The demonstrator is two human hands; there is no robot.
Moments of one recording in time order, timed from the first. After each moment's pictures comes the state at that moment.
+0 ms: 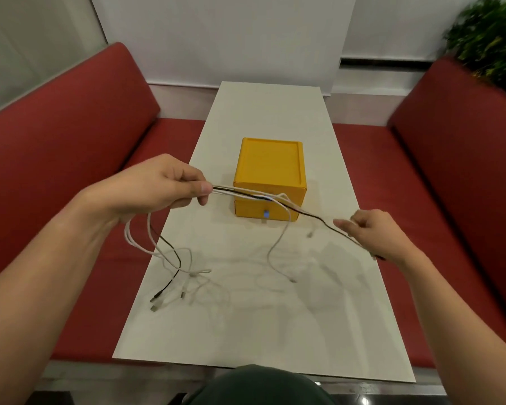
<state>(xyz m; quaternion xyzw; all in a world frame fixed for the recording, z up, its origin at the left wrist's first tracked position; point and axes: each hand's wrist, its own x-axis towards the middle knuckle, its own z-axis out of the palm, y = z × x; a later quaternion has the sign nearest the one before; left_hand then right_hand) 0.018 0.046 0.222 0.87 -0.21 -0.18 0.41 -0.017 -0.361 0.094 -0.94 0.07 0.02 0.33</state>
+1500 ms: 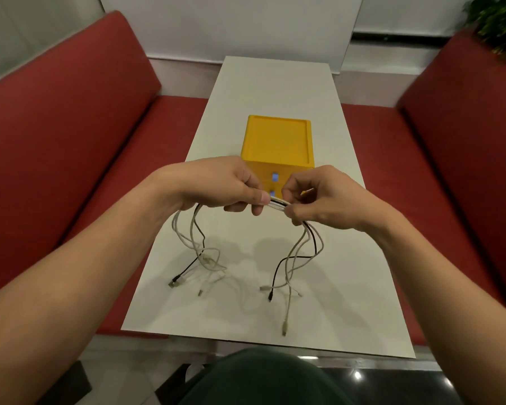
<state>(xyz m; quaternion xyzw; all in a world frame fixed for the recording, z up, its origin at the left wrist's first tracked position) 0.008 -0.016 0.210 0.88 -0.22 -0.30 0.30 -0.027 -0.246 0.176 -0.88 -0.19 0.10 0.42</state>
